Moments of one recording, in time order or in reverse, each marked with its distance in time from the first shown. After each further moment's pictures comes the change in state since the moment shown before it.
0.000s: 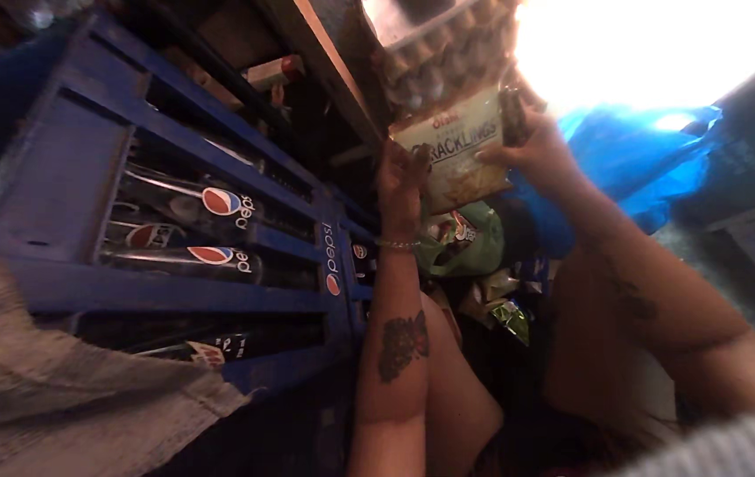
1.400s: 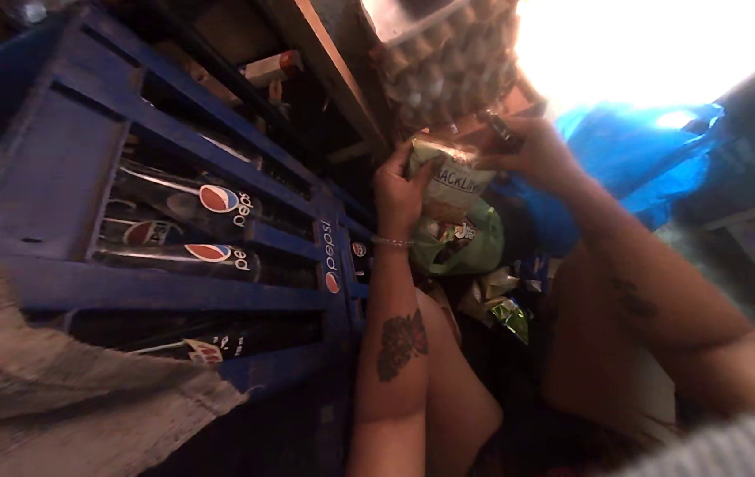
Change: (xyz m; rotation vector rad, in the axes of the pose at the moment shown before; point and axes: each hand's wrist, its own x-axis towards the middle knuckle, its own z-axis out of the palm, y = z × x) left_hand 0.003 -0.003 -0.015 0.453 -0.111 0.129; right_hand 0.001 0.005 -0.010 -0.315 -0.137 0.006
